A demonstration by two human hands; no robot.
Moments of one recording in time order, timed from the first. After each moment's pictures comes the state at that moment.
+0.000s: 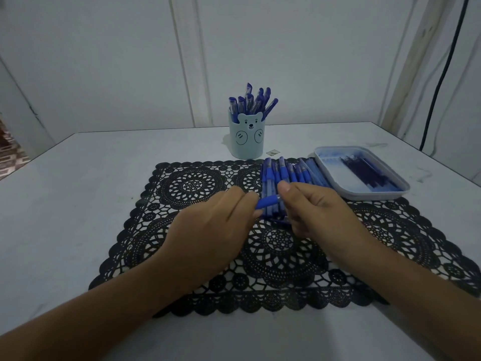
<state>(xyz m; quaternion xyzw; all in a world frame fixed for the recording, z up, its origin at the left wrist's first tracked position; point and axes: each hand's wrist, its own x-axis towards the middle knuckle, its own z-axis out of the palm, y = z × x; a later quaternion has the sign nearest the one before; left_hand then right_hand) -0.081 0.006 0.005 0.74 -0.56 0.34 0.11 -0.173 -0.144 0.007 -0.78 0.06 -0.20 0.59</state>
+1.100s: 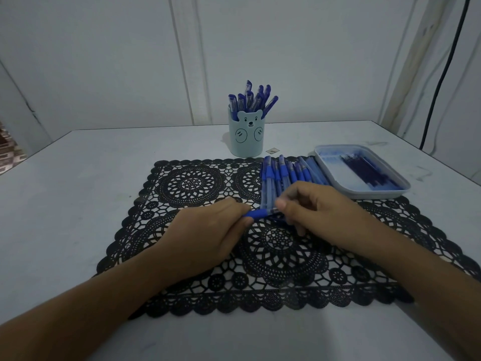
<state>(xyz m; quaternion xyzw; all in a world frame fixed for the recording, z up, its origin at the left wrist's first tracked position) -0.064 0.010 -0.009 0.77 -0.58 0.19 0.18 -0.173 -0.163 0.015 -0.89 0.06 -0.12 0.44</state>
